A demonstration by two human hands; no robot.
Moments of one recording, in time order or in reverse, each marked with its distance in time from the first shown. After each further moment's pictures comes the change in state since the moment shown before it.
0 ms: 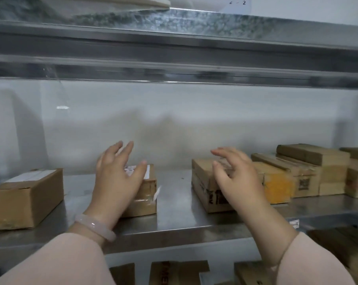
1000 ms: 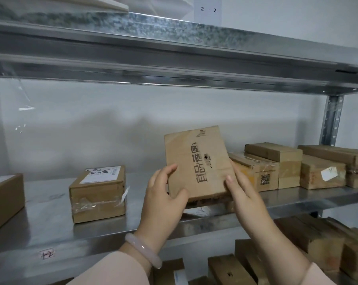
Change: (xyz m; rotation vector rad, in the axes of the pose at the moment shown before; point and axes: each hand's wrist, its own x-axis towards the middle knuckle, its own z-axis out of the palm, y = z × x) left_hand -0.074 0.086 0.097 -0.577 -0.303 -0.037; right_hand -0.053 0.039 -0.070 0.320 -0.091 0.349
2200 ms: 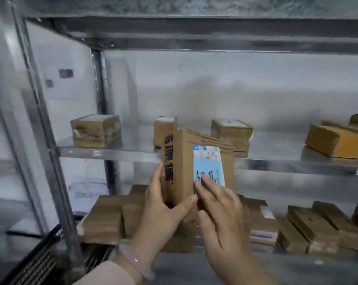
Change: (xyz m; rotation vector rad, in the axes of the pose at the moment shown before) left_hand -0.240 0.030 -0.297 -0.128 0.178 -0.323; right_hand -0.281 -0.159 0.232 -0.198 -0.213 -0.425
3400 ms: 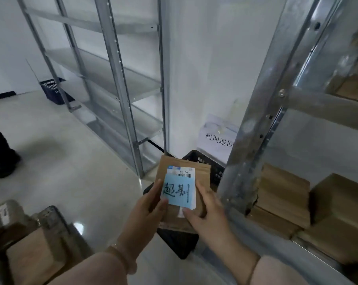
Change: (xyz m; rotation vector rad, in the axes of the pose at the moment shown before) left_hand -0.080 -0.190 -0.483 0.341 0.538 -0.547; right_hand -0.042 -0.146 0.522 0.570 -0.884 0.358
